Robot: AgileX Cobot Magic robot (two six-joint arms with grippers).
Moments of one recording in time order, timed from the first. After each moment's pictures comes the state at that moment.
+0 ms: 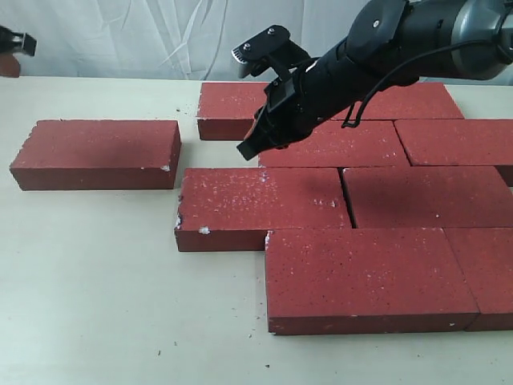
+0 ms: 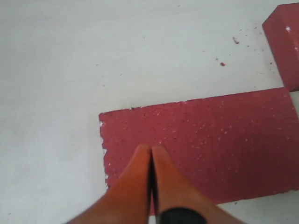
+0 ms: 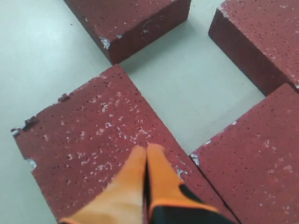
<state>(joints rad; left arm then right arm) 0.15 1.75 -1.38 -0.39 0.69 0.48 0.48 1.91 -1.35 0.66 0.60 -0.92</state>
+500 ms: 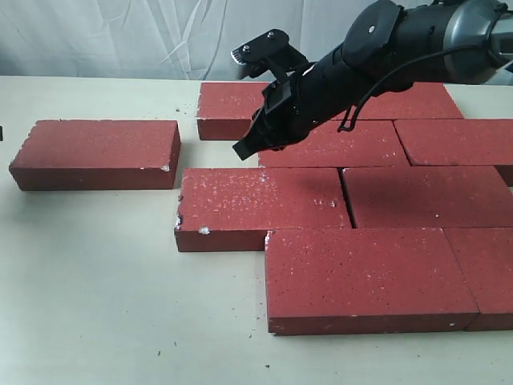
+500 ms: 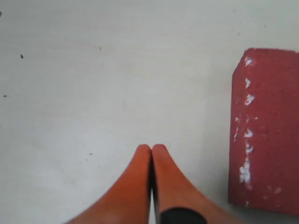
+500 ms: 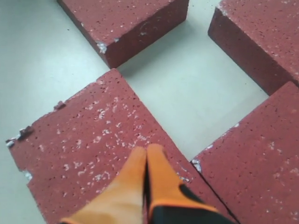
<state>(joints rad) 0.27 1.78 -0.91 -0.40 0.04 0.47 0.48 1.93 -1.35 0.70 0.57 -0.92</state>
